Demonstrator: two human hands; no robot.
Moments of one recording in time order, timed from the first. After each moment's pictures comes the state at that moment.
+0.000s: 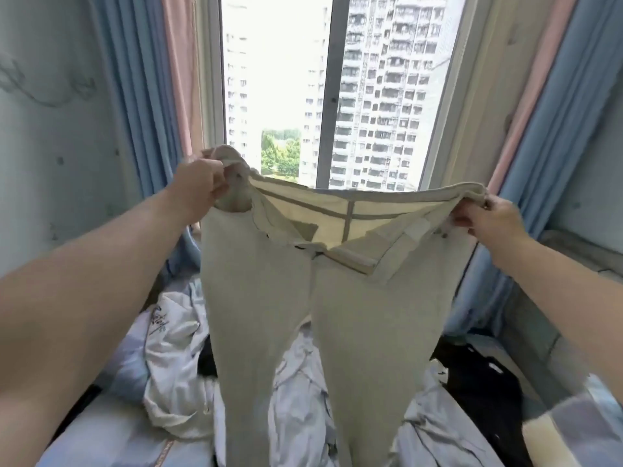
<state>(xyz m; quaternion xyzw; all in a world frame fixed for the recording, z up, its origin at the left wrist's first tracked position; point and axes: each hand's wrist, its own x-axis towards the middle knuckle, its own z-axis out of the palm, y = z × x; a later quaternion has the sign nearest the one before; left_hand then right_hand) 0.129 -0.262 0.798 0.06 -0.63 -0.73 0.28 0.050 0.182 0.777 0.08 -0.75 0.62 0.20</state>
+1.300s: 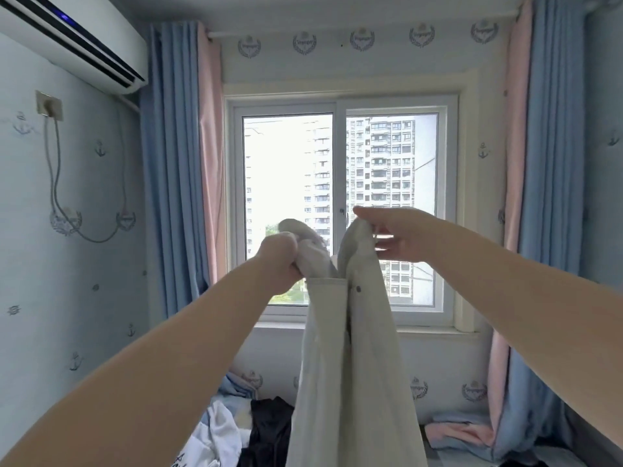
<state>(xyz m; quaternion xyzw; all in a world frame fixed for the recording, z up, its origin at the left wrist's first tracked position) 0.162 -0.225 0.937 -0.03 -0.62 -0.77 0.16 0.106 -0.021 0.982 0.18 -0.70 0.69 -0.06</state>
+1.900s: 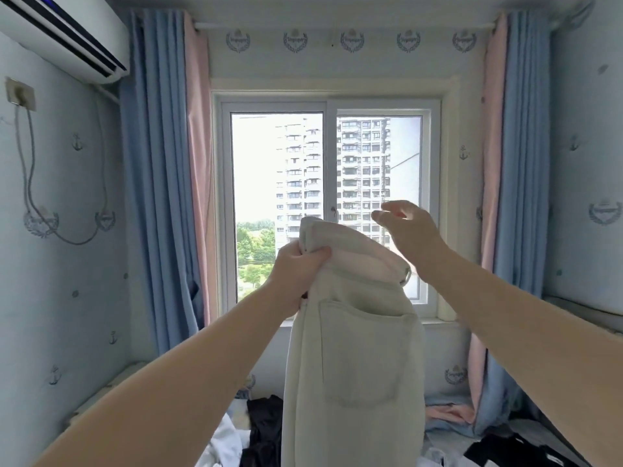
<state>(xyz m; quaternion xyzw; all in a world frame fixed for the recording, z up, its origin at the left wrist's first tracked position) 0.182 -0.290 0.909 -0.12 -0.65 -0.72 0.18 0.166 -0.095 0.957 0.12 -0.77 0.57 0.26</state>
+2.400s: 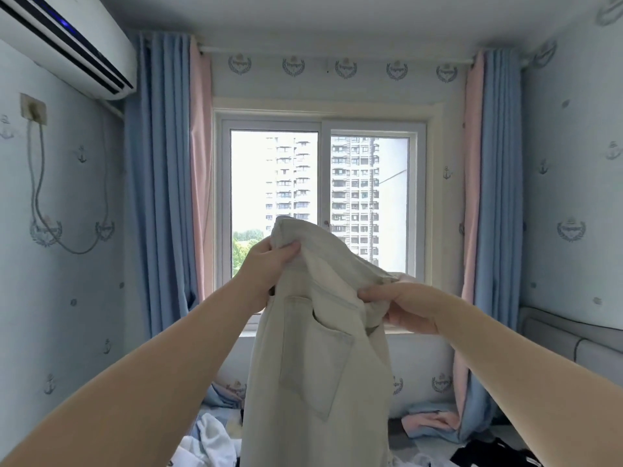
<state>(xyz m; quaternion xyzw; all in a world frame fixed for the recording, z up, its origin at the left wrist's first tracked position) 0.239 -0.352 0.936 -0.14 -0.64 -0.73 0.18 0.217 -0.093 0.910 0.23 -0.67 0.69 -0.13</state>
